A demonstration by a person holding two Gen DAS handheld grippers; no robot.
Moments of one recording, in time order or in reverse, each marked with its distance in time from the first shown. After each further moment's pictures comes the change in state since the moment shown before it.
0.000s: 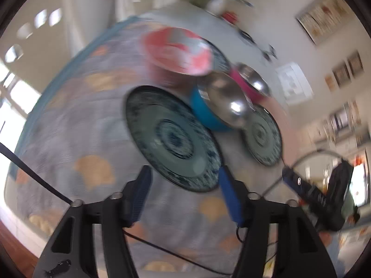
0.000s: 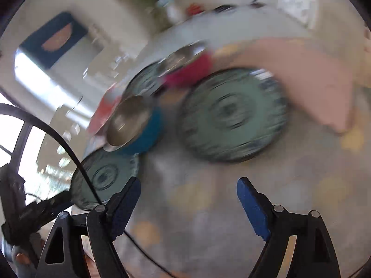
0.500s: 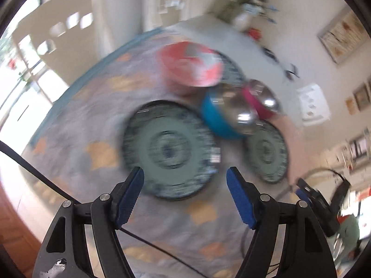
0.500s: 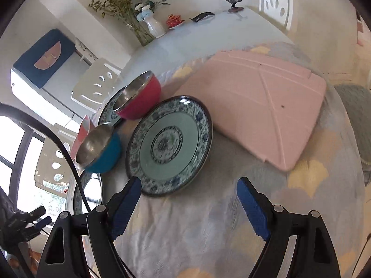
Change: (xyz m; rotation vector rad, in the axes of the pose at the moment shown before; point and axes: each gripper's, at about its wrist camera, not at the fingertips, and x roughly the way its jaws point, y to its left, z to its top) left arm -0.017 -0.037 -0.005 -0.134 -0.099 0.132; right arm -0.011 -0.094 0.044 0.040 0.023 0.048
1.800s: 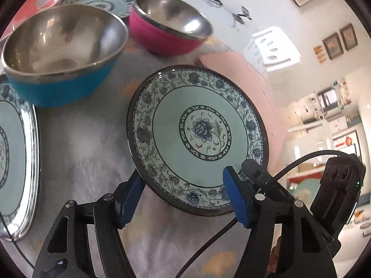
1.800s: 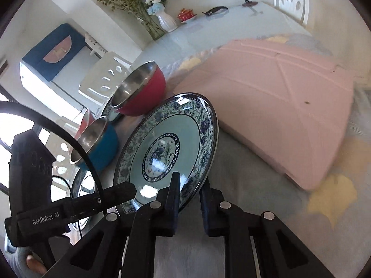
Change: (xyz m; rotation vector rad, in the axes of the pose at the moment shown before) left arm 0.160 -0.146 -0.031 0.184 0.215 -0.242; right arm 0.035 -0.011 -0.002 -0.063 0.017 0.093
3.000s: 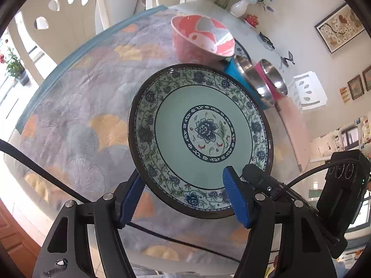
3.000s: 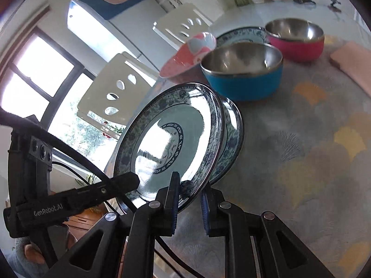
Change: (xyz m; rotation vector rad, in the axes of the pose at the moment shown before) left arm -0.153 0.158 -0.060 -0.203 -0.141 0.180; right arm 0.085 0.201 -0.084 -0.291 0.103 0.178
